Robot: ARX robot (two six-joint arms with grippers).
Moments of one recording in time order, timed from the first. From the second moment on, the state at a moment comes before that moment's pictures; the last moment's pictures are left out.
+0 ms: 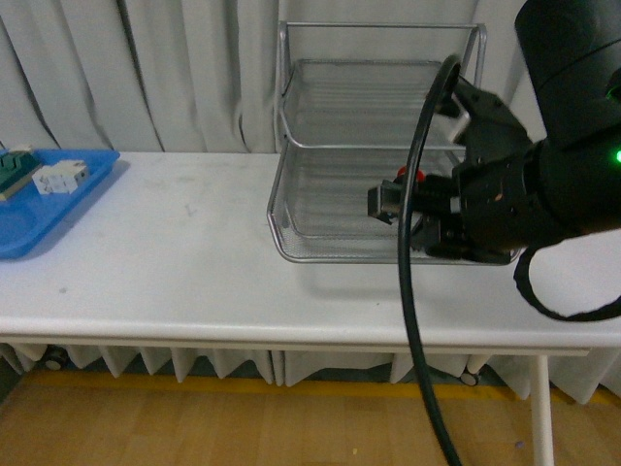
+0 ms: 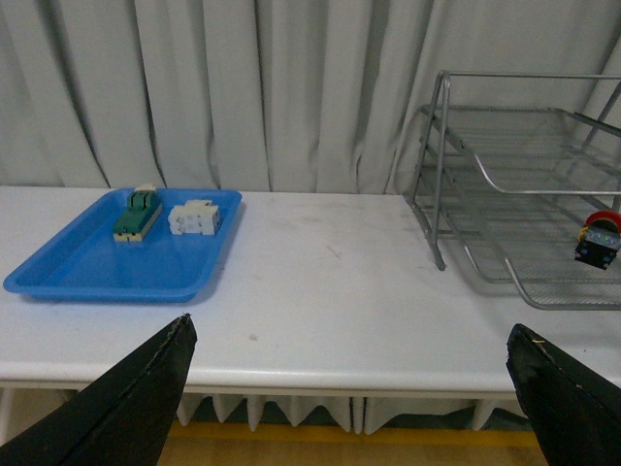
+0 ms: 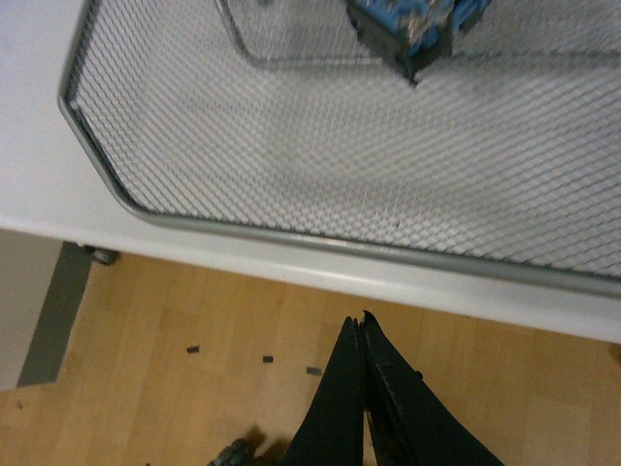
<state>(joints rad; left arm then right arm) 0.00 0.01 0.01 0.00 0.00 0.00 0.33 1.88 1.06 0.06 -0.13 0.26</state>
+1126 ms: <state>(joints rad) 0.00 0.01 0.01 0.00 0.00 0.00 0.26 2.17 1.37 -0.09 -0.05 0.19</state>
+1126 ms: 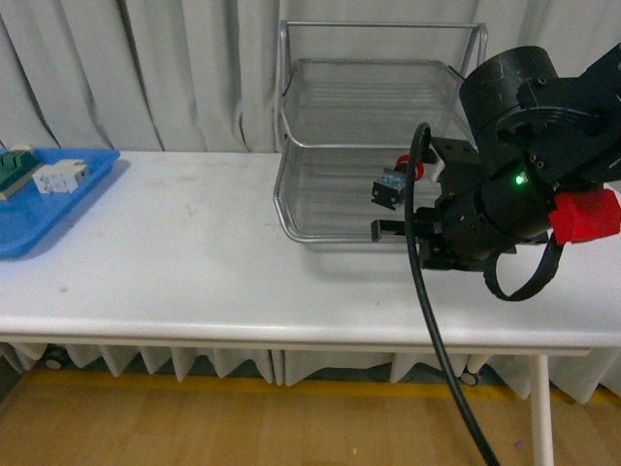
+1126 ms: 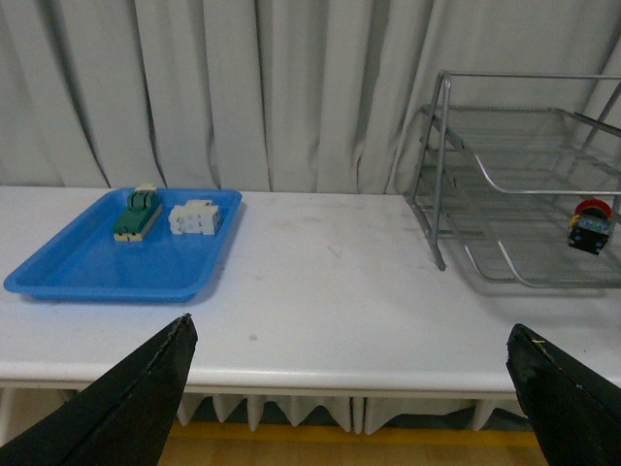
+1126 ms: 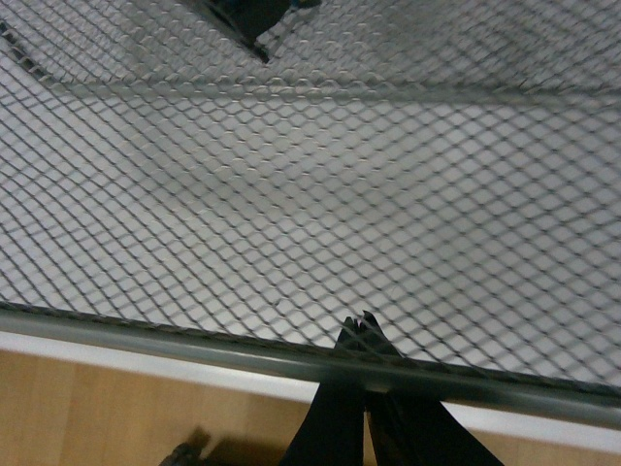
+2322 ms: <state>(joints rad) 0.00 0.01 0.01 0.00 0.00 0.00 0.10 1.86 1.14 0.11 -0.21 0.21</state>
